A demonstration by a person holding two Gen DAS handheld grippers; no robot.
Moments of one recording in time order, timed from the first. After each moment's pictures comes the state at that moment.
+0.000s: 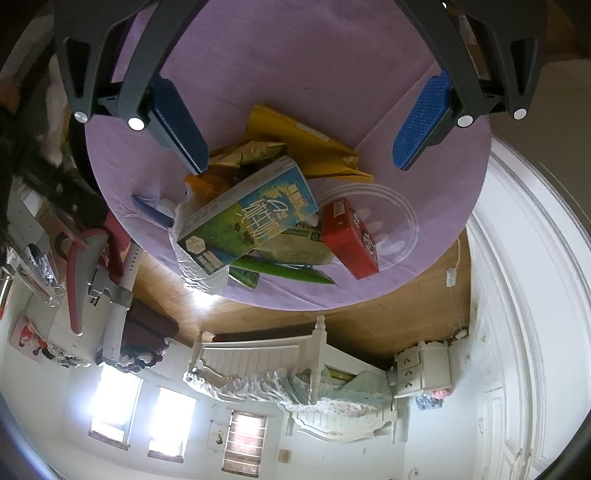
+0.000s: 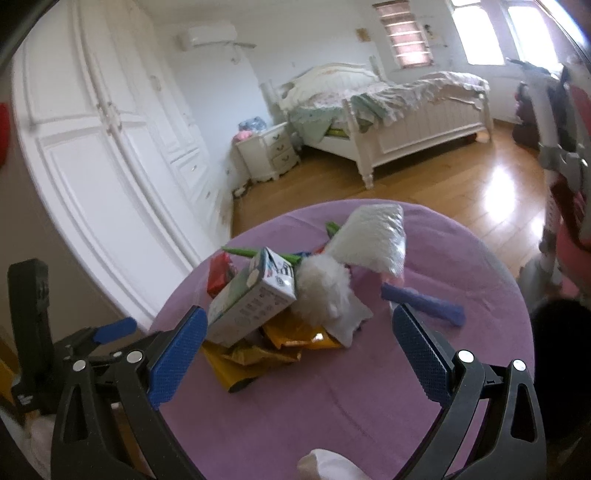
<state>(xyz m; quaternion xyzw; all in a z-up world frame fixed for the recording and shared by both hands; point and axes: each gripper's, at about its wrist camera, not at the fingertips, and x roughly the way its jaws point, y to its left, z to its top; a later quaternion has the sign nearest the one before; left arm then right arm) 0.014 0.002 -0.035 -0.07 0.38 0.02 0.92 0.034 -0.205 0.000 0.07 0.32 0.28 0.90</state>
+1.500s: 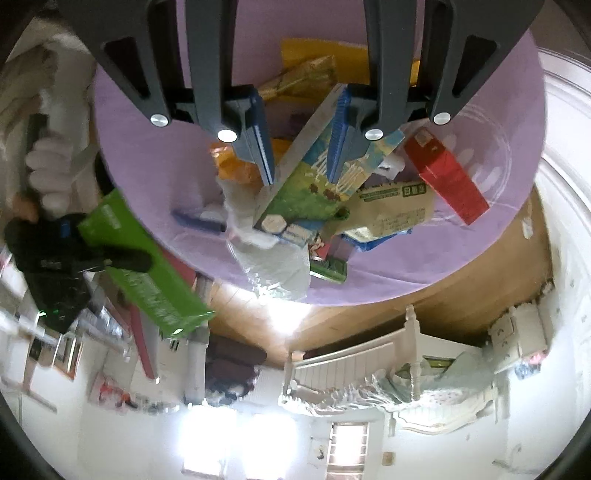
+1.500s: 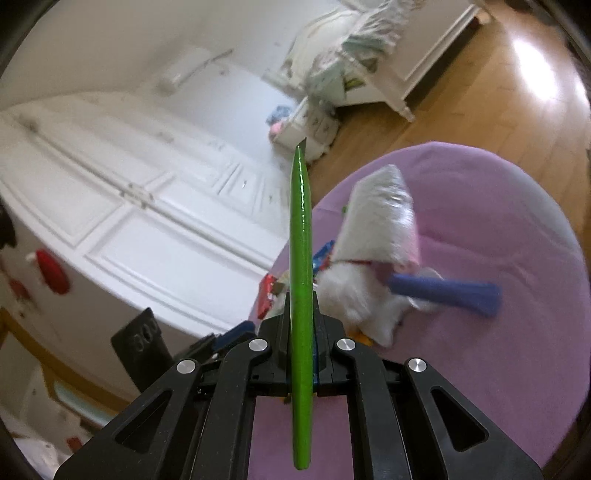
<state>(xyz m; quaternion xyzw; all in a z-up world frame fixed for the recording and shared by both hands) 0.087 -0.025 -0.042 0.03 0.39 -0.14 0.91 0.124 -0.311 -0.034 0.32 0.40 0.38 0.77</state>
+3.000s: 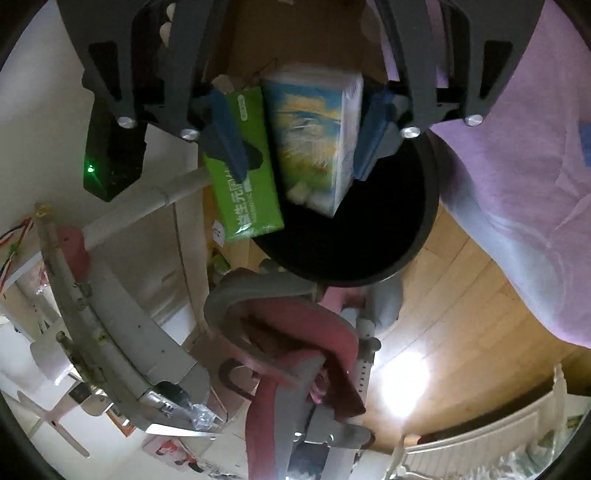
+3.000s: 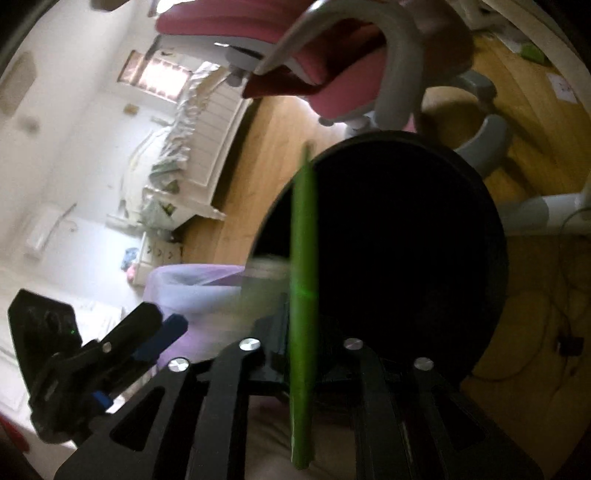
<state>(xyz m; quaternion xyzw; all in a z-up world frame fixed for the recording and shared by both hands) 0.154 -0.356 -0.119 -0.05 0.51 -0.36 0.78 0.025 -0.563 -0.178 0.47 0.37 0.00 0.80</state>
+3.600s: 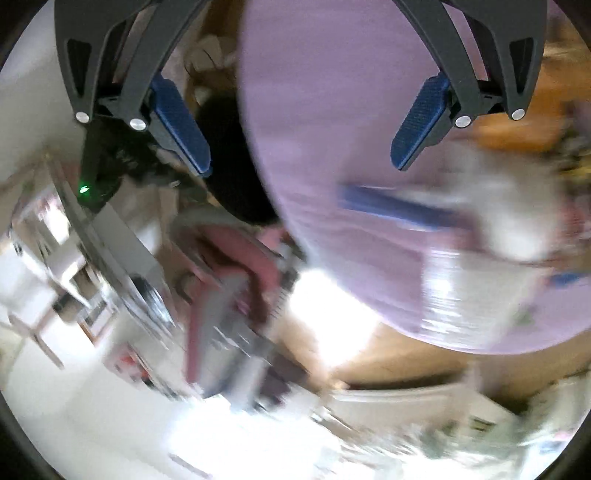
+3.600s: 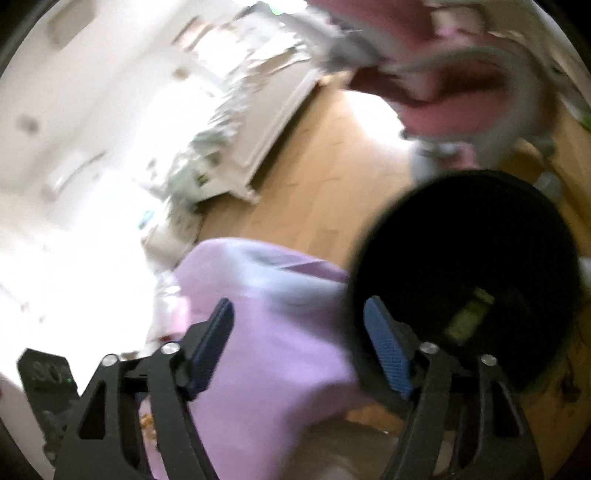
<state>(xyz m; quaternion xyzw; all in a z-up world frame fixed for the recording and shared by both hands) 0.118 -0.164 -0.065 -0.15 0.43 -0.23 0.86 0.079 -0.458 -0.095 0.36 0.36 0.09 0.85</state>
